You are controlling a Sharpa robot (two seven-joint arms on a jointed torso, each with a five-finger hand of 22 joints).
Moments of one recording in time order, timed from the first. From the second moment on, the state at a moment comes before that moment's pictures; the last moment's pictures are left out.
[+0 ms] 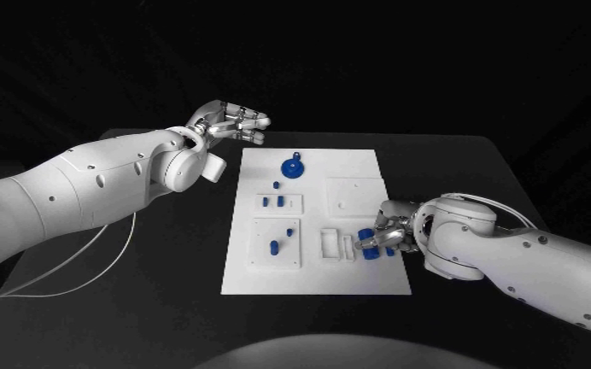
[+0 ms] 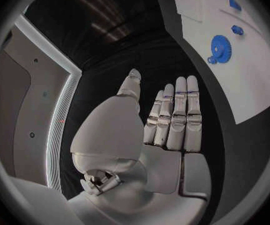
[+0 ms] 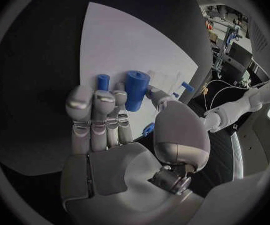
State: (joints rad) left arm 1.24 -0.71 -0.12 1.14 -0.26 -0.16 0.31; left_hand 1.34 -0.06 -0.10 0.05 0.18 0.99 0.15 0.06 0.06 1.16 0.12 0.06 0.06 1.25 0.09 0.07 0.13 0.08 1.12 0.07 0.10 0.30; right arm 0.86 -0.87 0.16 1.68 -1.39 0.08 -0.66; right_hand 0.90 -0.15 0.44 0.06 0.37 1.16 0.01 0.07 0.96 1.35 -0.06 0.75 1.13 1.46 -0.12 0.90 1.04 0.08 1.47 -0.13 0.85 1.31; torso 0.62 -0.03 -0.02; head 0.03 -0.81
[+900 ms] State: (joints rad) left arm 1.23 -0.71 -0.12 1.14 -0.26 -0.09 0.29; left_hand 1.33 -0.05 -0.10 0.05 0.18 0.98 0.16 0.06 0.06 1.15 0.12 0.06 0.06 1.25 0.09 0.07 0.13 0.08 1.12 0.07 0.10 0.29; right arm 0.94 -0.86 0.15 1.74 -1.12 -0.01 -0.67; right_hand 0.87 -0.12 0.40 -0.01 0.47 1.14 0.00 0.06 0.95 1.35 -0.07 0.75 1.13 1.46 -0.12 0.90 1.04 0.08 1.47 -0.13 0.86 1.31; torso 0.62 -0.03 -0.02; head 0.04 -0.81
